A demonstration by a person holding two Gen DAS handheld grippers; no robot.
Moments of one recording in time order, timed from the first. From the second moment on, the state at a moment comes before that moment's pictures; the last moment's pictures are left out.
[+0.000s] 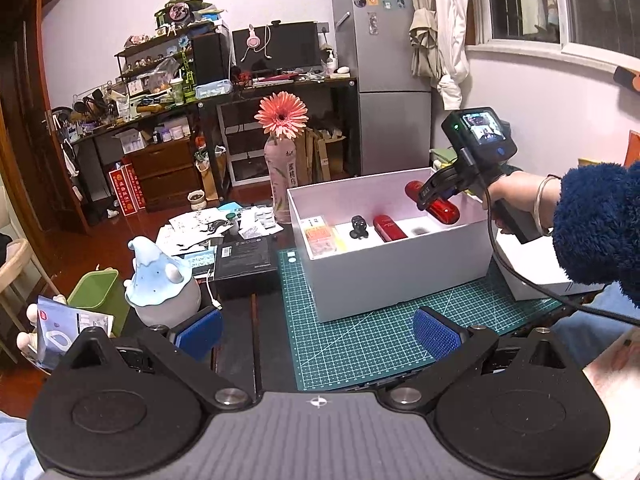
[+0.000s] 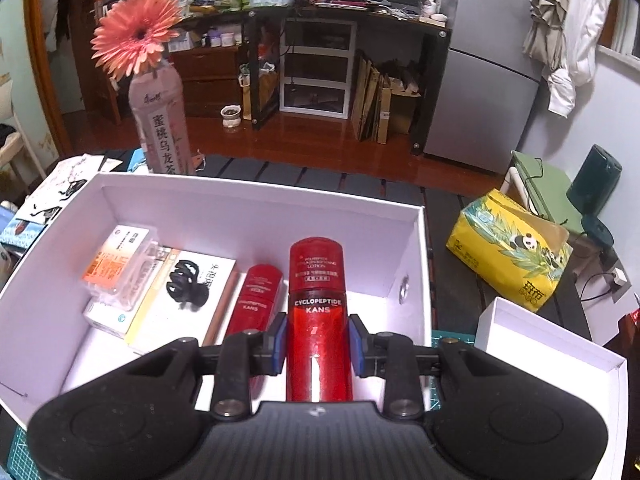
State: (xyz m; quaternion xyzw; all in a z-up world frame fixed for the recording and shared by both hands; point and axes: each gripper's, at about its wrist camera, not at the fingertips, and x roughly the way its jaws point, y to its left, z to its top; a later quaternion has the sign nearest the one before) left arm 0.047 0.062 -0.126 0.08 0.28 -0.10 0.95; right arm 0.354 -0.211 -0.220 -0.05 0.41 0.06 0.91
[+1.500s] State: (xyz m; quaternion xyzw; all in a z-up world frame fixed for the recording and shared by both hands) left arm 0.046 0.085 -0.123 0.01 0.27 -0.13 0.95; right arm 0.419 -0.188 -0.253 -0.04 0.55 0.01 0.83
